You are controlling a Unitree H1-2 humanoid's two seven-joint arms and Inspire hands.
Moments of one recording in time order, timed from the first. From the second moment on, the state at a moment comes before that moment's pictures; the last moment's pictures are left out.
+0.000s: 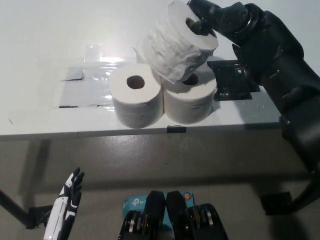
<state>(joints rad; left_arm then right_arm) 0.09 0.13 0.03 0.10 0.18 -0.34 -0.02 -1.47 -0.11 0.41 1.38 -0.29 0.07 0.28</state>
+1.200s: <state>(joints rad) 0.08 0.14 0.03 0.08 0.22 -0.33 -0.02 -1.56 -0.10 0.55 1.41 -0.46 0.07 0.44</state>
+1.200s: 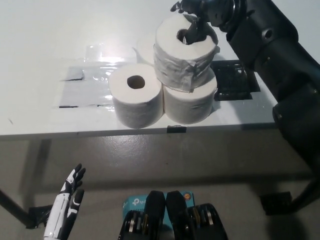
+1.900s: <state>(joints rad) 0.07 0.14 0.01 0.08 0.22 -0.34 -0.02 -1.70 -0.10 0.57 1.41 -0.47 0.10 0.56</state>
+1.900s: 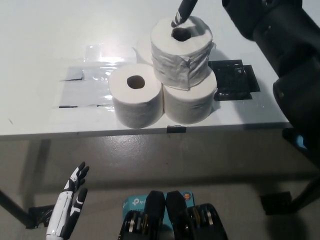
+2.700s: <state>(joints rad) -0.02 0.14 0.00 0.15 0.22 -0.33 -0.03 -1.43 -0.37 0.20 0.83 -0.38 0.08 0.61</state>
